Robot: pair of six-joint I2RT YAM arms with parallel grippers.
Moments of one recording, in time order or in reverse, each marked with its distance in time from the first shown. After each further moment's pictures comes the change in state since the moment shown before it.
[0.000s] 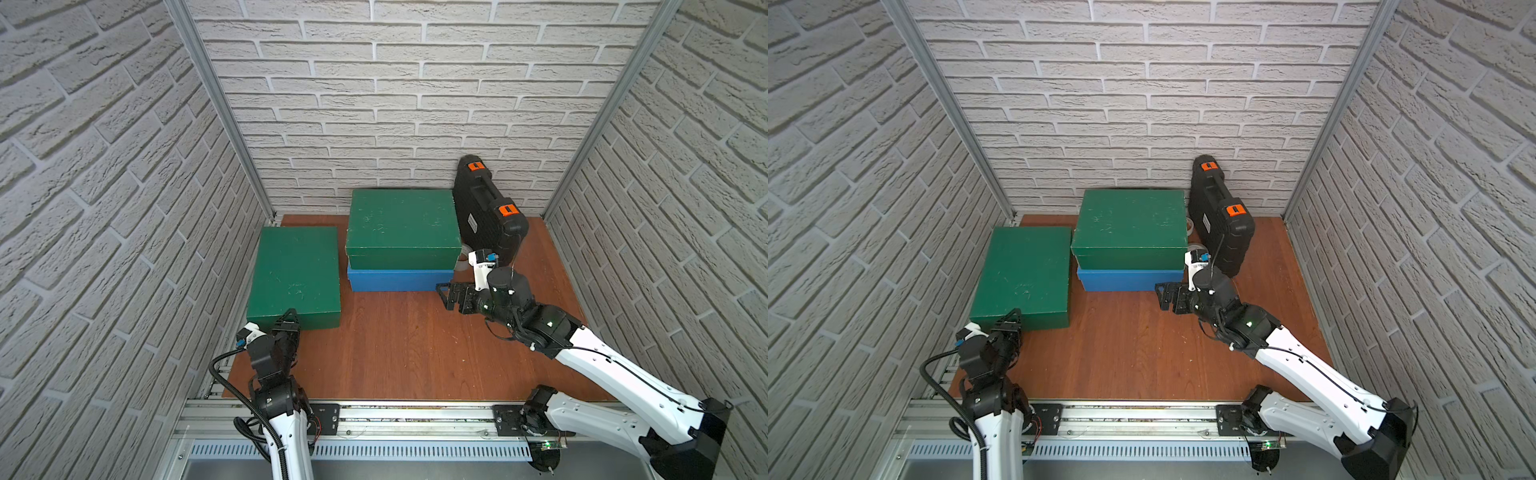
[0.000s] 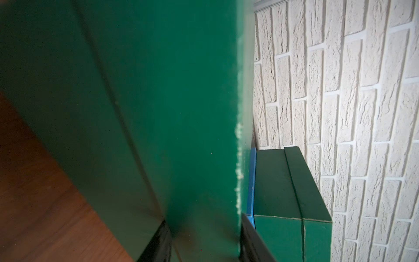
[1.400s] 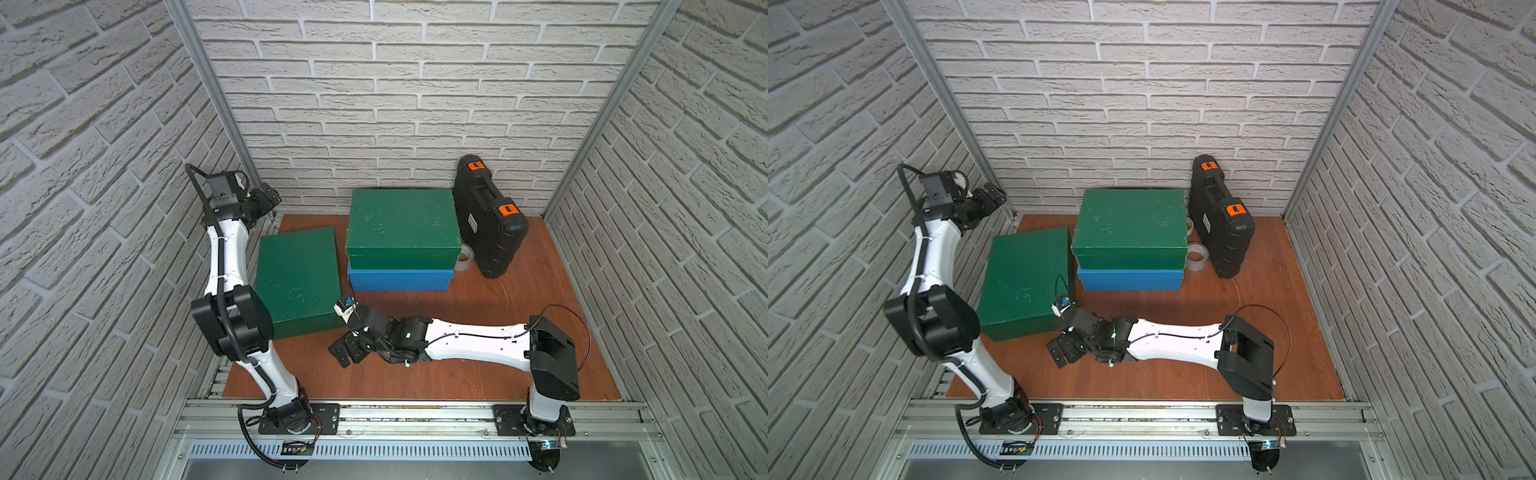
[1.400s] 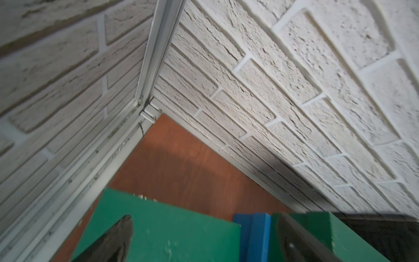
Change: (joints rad) left arm -0.041 1.783 1.831 -0.299 -0.024 0.801; right arm 0.534 0.847 0.484 0.162 0.014 -0.106
